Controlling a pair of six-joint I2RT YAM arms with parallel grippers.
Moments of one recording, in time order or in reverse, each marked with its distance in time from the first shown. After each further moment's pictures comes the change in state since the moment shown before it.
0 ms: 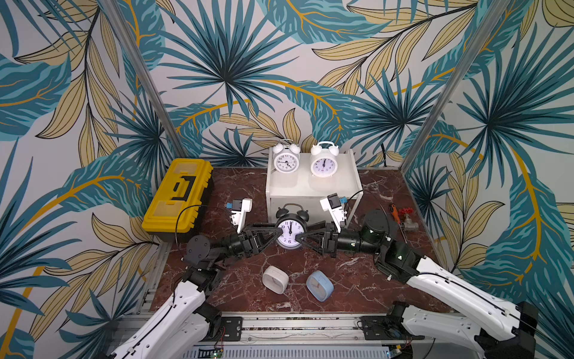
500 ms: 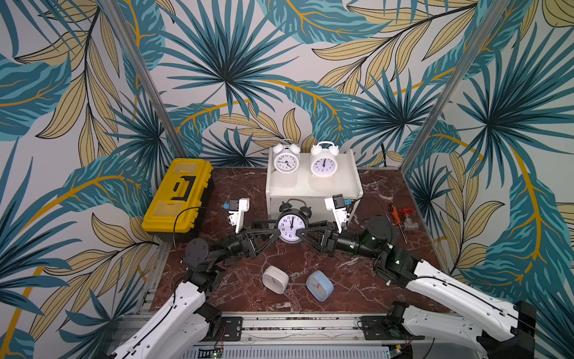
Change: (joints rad) left arm 0.000 -0.005 -0.018 0.053 -0.034 -0.025; right arm 0.020 -0.021 -0.068 0.114 0.124 0.022
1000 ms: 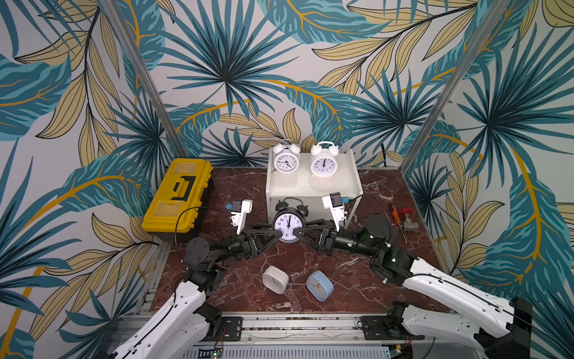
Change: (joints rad) left arm 0.001 0.007 0.001 -0.015 0.070 0.006; right arm 0.000 0.035 0.017 0.051 -0.047 0.014
